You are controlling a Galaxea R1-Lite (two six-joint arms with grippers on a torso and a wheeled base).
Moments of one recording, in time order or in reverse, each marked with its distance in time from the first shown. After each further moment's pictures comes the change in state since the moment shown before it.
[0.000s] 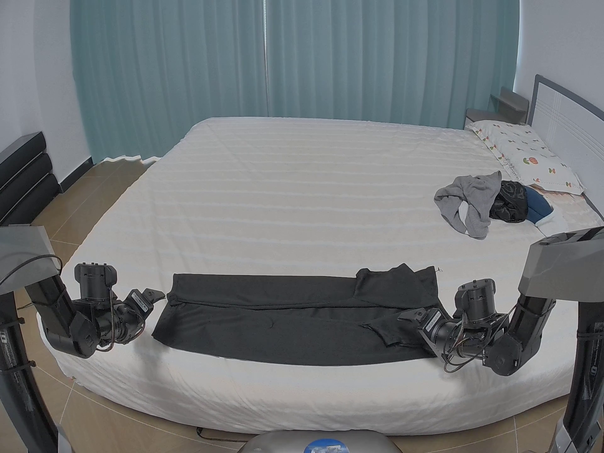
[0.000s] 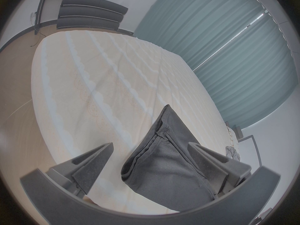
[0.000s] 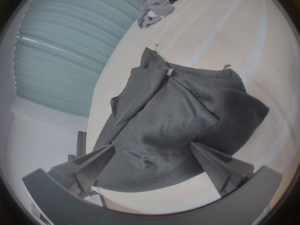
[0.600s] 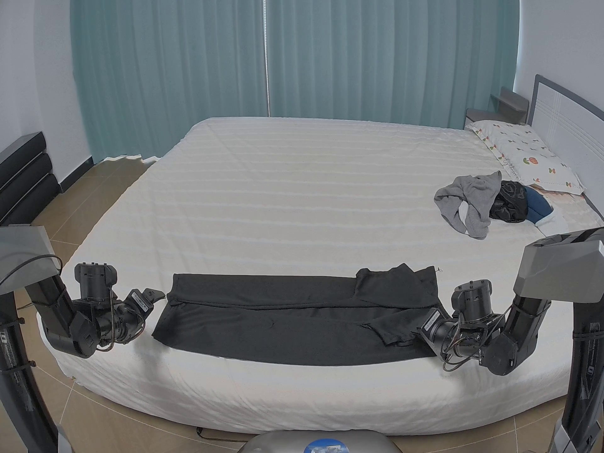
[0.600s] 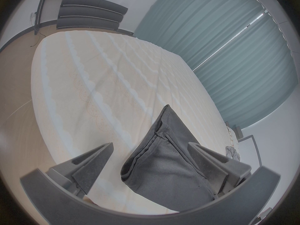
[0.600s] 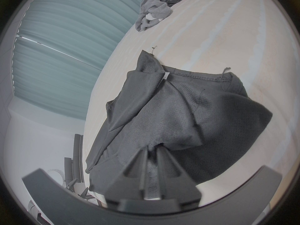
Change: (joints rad) left arm 0.000 0.000 -0.001 0.000 0.000 0.000; right arm 0.001 0.023 -0.020 -0.001 -0.034 -0.001
